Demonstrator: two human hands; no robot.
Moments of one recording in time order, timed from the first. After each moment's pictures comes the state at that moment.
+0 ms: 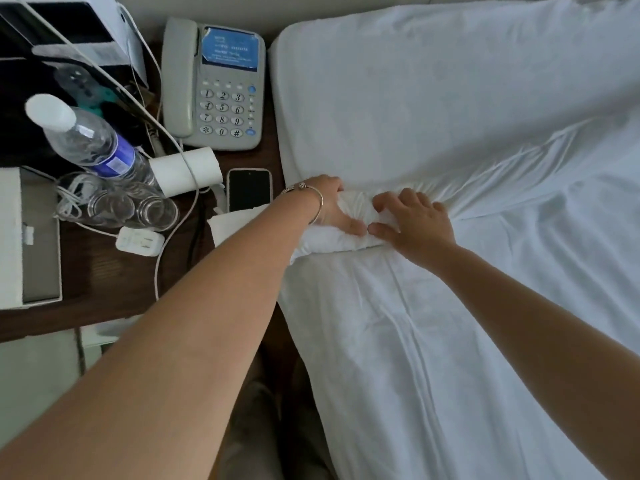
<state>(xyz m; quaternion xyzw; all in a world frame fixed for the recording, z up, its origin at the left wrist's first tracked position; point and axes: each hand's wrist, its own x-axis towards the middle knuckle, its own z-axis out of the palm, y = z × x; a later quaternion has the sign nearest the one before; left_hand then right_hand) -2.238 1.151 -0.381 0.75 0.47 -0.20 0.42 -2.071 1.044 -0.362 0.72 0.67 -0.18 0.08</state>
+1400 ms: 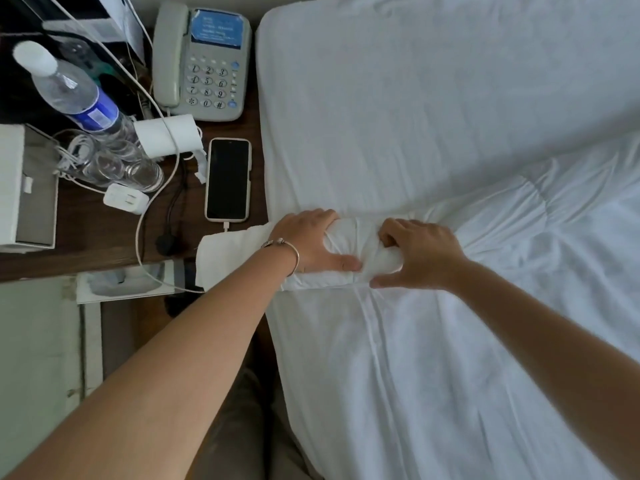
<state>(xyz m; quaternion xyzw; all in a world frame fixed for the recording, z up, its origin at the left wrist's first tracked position) -2.226 1.007 -0.381 0.81 0.46 -0.12 0.34 -2.016 0.943 -0.343 0.63 0.74 -0.20 0.10</state>
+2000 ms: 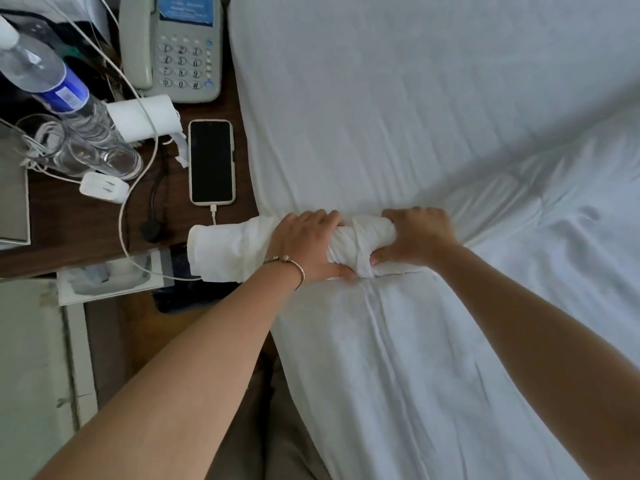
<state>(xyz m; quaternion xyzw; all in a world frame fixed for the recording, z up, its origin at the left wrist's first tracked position) -2.230 0.947 -0.389 0.88 0.42 -0.03 0.23 -2.029 0.916 -0.353 0.71 0.66 -0.15 0.21</state>
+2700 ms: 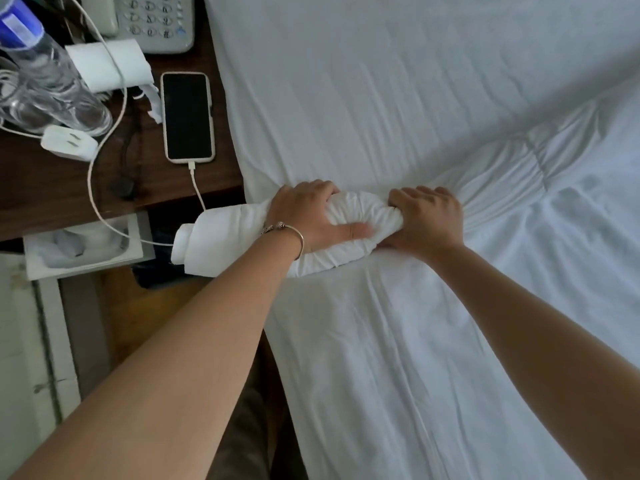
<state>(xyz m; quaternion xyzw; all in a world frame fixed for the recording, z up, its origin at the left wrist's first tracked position) -2.219 0.908 -0.390 0.84 0.45 0.01 0.31 -2.023 0.832 -0.379 0.70 0.71 0.03 -0.02</state>
